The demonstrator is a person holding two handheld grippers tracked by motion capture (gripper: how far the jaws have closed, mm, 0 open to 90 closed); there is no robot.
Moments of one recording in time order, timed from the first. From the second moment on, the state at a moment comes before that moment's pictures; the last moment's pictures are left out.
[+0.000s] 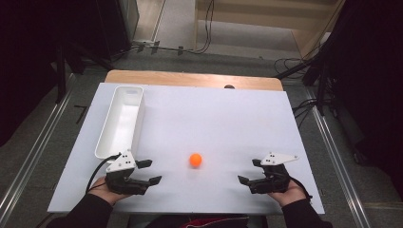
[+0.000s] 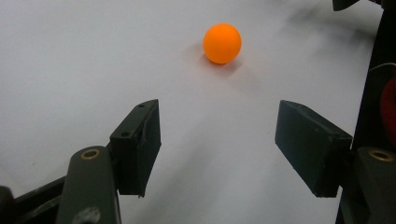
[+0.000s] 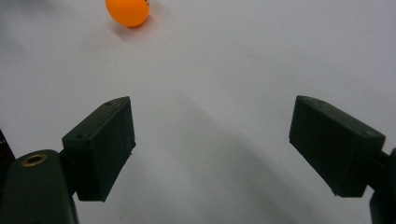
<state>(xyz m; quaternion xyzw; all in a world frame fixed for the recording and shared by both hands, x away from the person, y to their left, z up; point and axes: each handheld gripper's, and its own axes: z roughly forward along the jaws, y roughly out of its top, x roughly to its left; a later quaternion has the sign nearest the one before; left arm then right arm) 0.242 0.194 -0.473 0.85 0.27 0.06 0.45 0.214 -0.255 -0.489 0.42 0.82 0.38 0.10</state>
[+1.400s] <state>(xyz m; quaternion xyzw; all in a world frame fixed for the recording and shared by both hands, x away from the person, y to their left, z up) 0.244 0.187 -0.473 0.86 0.27 0.05 0.42 0.214 -0.255 -0.488 0.42 0.82 0.38 0.10</state>
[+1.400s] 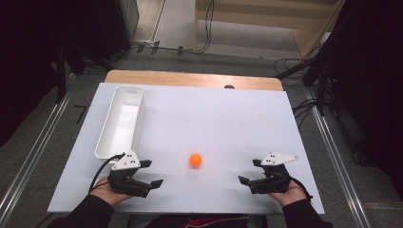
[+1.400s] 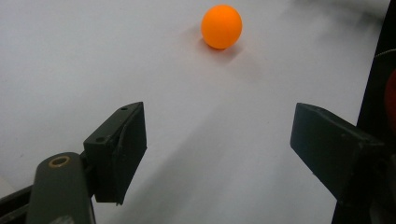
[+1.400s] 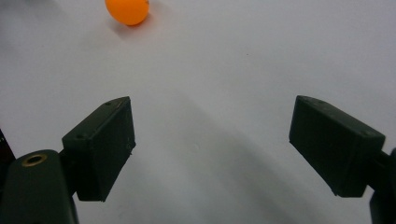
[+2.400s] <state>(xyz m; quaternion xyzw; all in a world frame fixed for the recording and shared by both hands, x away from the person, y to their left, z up) 0.243 0.181 -0.473 0.86 0.27 0.04 0.43 0.214 -0.256 -0.489 0.42 0.82 0.38 0.10</state>
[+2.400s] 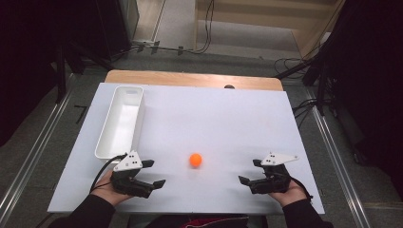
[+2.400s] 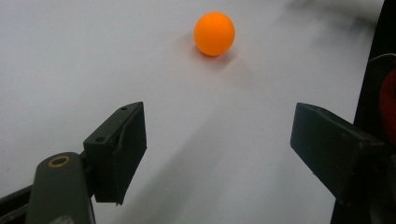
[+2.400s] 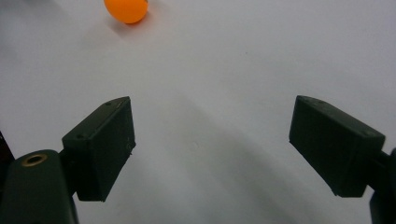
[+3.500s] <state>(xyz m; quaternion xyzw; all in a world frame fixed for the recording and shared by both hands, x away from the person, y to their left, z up) 0.254 0.147 -0.465 0.86 0.25 0.00 0.44 0.215 -0.257 -0.489 0.42 0.82 0.38 0.10</state>
